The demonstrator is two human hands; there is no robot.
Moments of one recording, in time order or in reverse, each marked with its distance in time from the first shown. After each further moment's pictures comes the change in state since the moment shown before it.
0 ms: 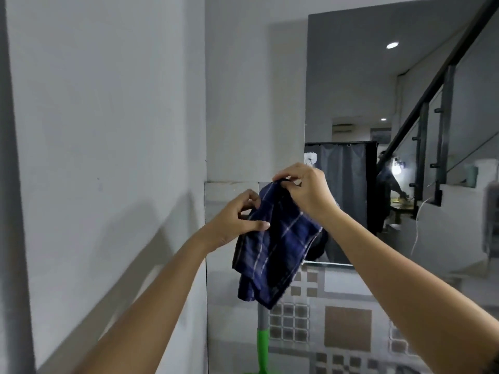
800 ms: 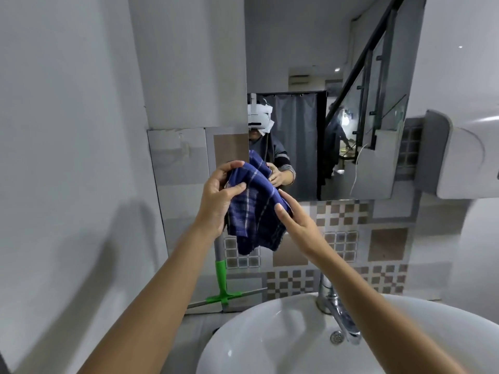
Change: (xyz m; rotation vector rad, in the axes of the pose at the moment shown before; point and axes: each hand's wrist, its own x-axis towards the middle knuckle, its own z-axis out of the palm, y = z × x) left_hand -0.031 -0.009 0.116 -0.526 0.316 0.010; right_hand -0.196 0.036 -0.030 0.509 -0.138 0.588
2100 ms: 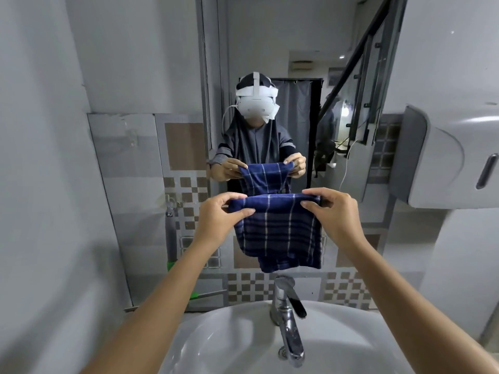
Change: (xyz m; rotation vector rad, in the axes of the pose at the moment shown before) left_hand 0.015 -0.092 0.079 0.604 0.057 0.013; right_hand 0.025 0.015 -0.156 -0.446 0.335 -0.045
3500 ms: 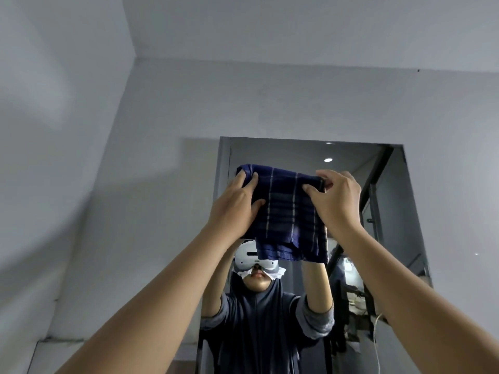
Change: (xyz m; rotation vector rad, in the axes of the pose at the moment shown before) left_hand 0.330 0.214 -0.072 0.717 0.369 0.751; right_hand 0.311 -0.231 -0.038 -0.020 0.559 -0.506
